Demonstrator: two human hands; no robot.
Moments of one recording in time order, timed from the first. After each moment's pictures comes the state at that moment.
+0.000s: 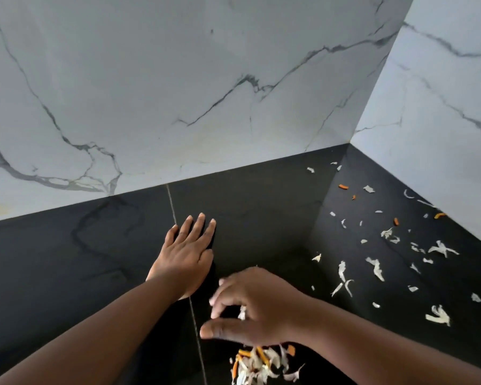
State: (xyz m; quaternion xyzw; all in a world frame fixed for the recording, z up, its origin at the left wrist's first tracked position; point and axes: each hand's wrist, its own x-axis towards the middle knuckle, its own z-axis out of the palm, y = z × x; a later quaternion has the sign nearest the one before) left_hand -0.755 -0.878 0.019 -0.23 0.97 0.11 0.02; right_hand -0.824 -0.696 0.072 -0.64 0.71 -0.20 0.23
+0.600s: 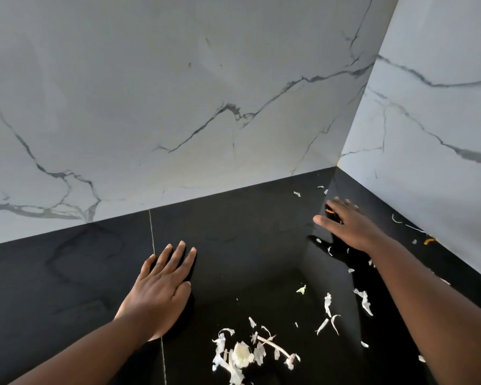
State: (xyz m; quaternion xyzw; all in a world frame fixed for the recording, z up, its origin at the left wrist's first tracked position) left_hand -0.755 -0.876 0.022 -0.23 0.97 0.11 0.01; right_hand -1.087 -0.633 0.039 -0.30 0.93 -0.18 0.10
